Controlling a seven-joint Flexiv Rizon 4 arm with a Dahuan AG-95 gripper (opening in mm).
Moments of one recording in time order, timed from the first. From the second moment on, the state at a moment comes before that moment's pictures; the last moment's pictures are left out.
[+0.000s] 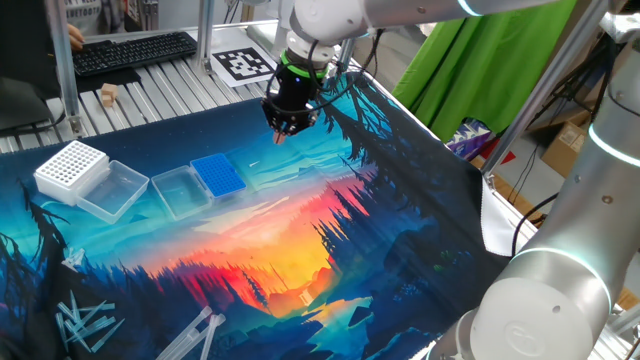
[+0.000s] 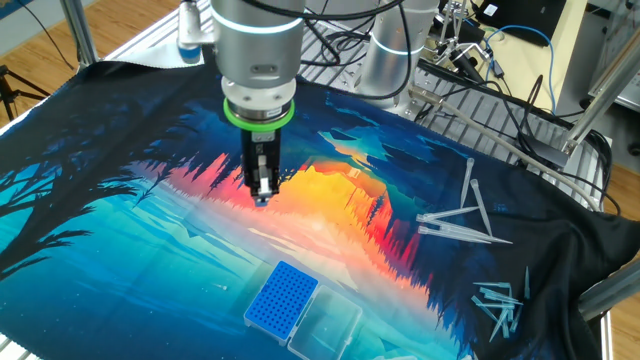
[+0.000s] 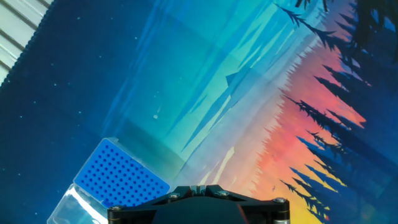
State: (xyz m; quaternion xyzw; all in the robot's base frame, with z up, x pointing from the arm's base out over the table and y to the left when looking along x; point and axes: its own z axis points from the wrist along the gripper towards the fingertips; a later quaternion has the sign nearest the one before) arm 0.578 -0.006 0.156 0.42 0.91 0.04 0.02
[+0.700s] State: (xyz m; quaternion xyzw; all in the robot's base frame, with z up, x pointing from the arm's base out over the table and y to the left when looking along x) arm 0.608 -0.004 0.150 0.43 0.90 0.04 0.02
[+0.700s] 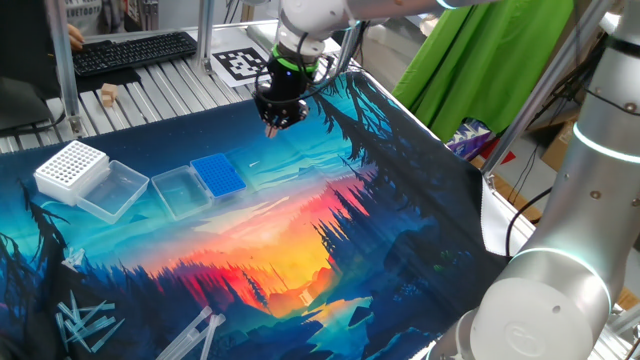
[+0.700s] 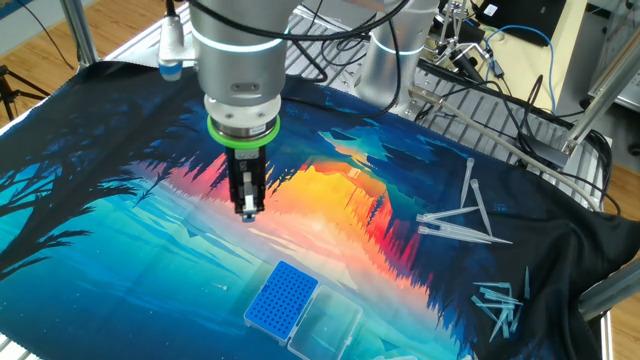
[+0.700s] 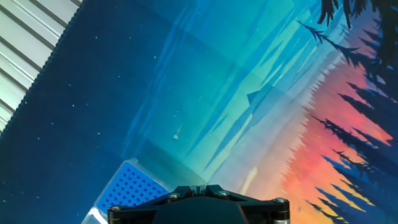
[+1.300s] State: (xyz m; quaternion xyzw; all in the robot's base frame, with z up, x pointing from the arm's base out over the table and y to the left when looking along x) arm 0.608 -0.001 0.151 0.45 0.89 0.04 0.02
